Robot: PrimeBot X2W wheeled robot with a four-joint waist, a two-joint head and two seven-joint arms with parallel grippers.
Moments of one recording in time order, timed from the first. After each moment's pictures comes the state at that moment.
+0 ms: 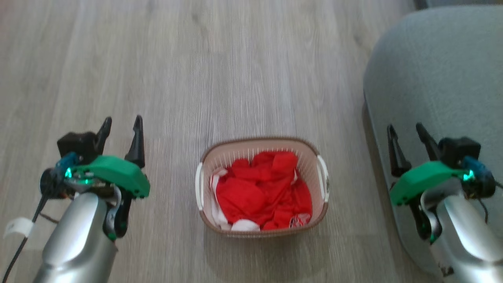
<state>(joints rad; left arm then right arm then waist) -0.39 0.23 -0.31 0.49 -0.48 0.01 -0.21 -0.35 -0.19 0.15 0.52 0.37 0.13 -0.25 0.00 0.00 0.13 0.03</state>
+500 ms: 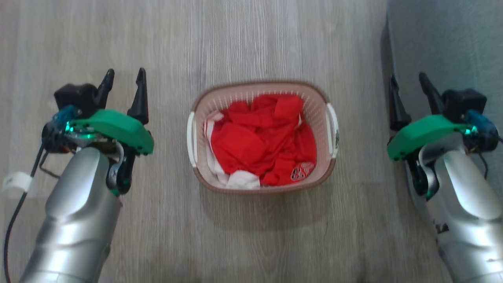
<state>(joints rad) -0.61 0.18 -0.31 0.65 -0.48 -0.05 -0.25 -0.54 -0.16 0.13 0.57 0.32 0.13 -0.25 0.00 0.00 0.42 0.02</state>
